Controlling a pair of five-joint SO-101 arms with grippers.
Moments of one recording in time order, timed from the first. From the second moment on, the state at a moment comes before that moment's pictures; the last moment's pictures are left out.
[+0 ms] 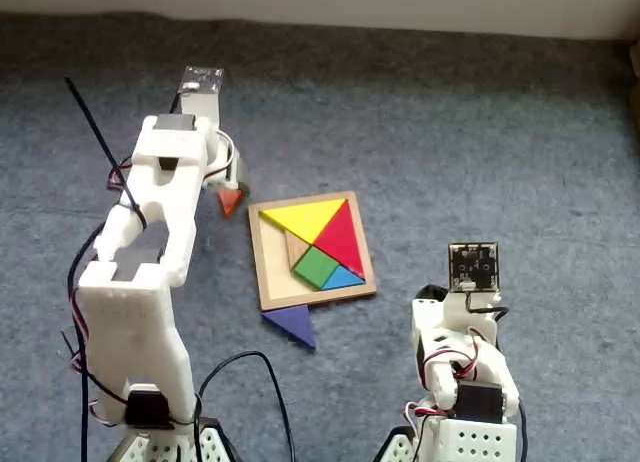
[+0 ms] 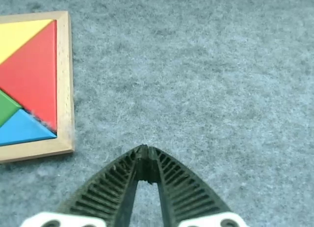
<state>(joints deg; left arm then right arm) -4.8 34.2 -12.4 64.1 5.8 -1.1 -102.9 96.0 56.8 9.0</state>
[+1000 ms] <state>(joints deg) -4.2 50.7 -40.8 87.1 5.8 -1.1 -102.9 96.0 56.8 9.0</state>
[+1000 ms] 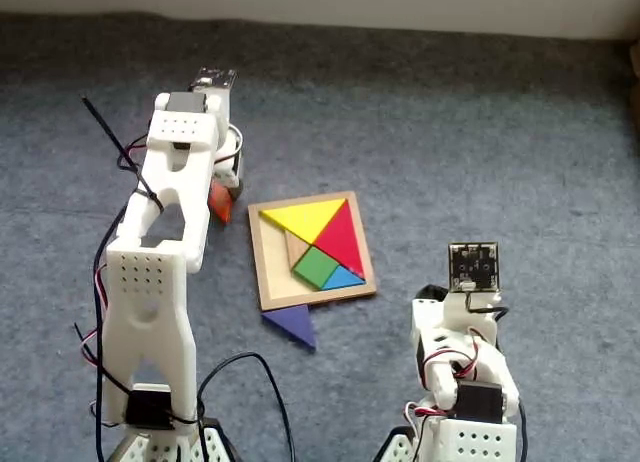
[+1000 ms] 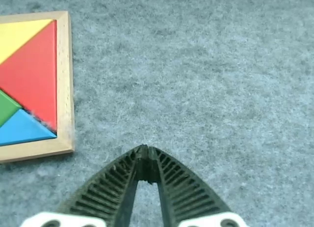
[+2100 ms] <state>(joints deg) 7.0 43.7 -34.2 96.7 12.3 -1.1 -102.9 96.0 56.8 9.0</state>
